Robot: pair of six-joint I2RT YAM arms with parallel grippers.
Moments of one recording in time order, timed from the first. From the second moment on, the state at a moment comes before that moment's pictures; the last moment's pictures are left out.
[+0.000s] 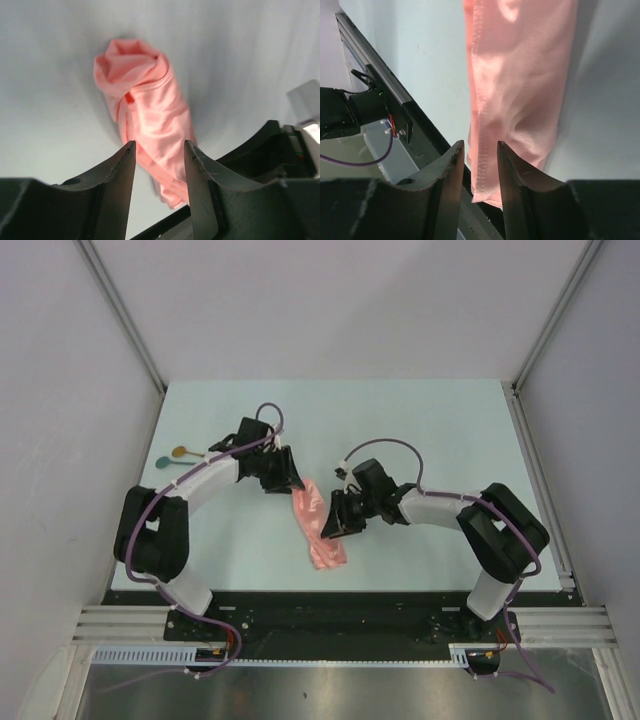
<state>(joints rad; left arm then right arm) -0.34 1.64 1.13 -0.47 0.39 -0.50 0.72 1.72 0.90 -0.02 -0.56 0.66</state>
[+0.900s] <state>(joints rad) -0.34 1.78 1.09 -0.46 0.34 -0.51 0.75 1.75 0.85 0.09 -0.59 0.70</state>
